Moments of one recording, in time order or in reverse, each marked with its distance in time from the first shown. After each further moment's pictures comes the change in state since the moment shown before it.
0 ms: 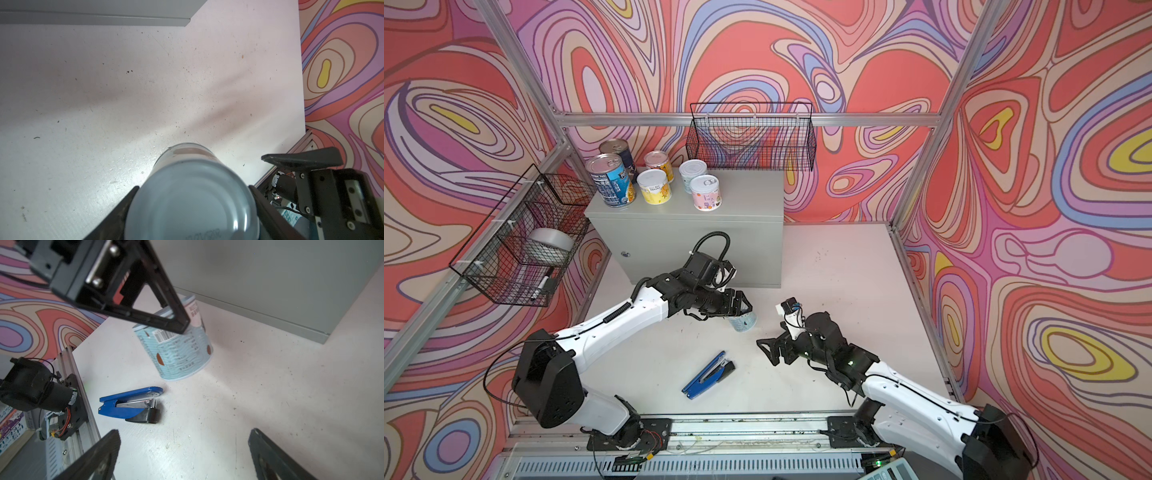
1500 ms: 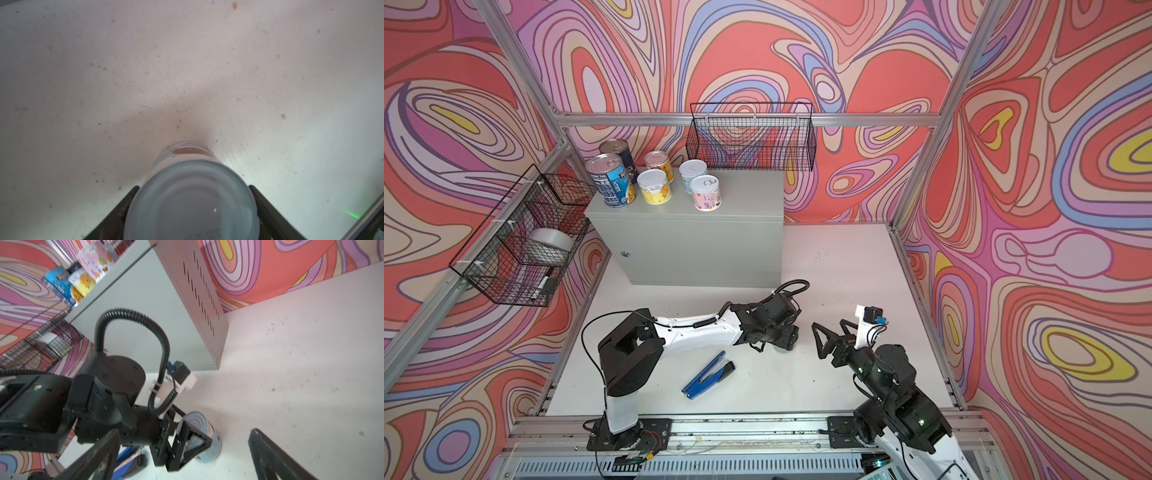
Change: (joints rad) left arm -0.394 0.395 0.130 0.217 -0.422 -0.029; right arm -0.263 -0.715 0.014 -0.507 0.185 0.249
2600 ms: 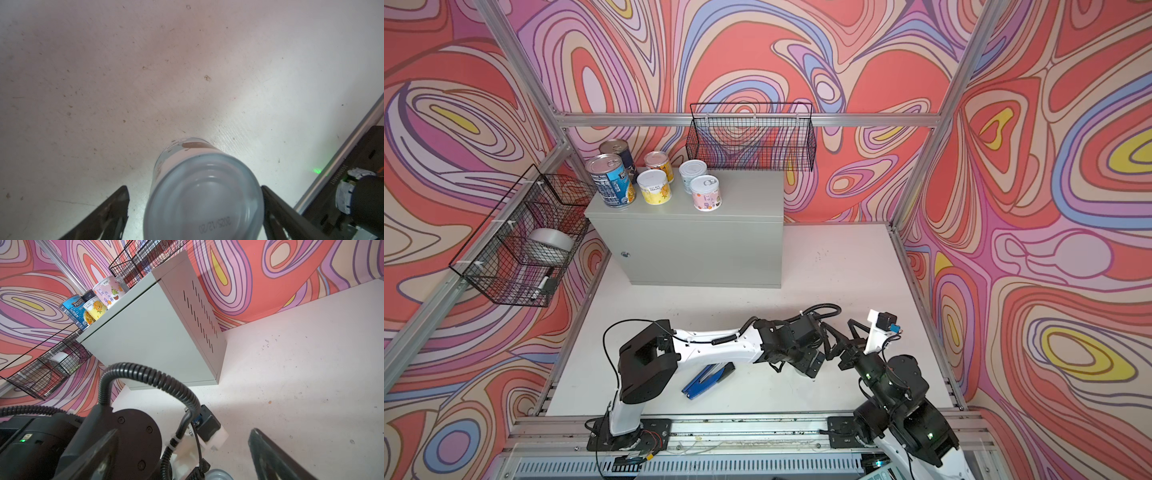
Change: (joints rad) left arm -0.190 0.122 0.179 -0.084 0.011 0.029; right arm 0.000 -0.153 0.000 -0.016 0.077 0.022
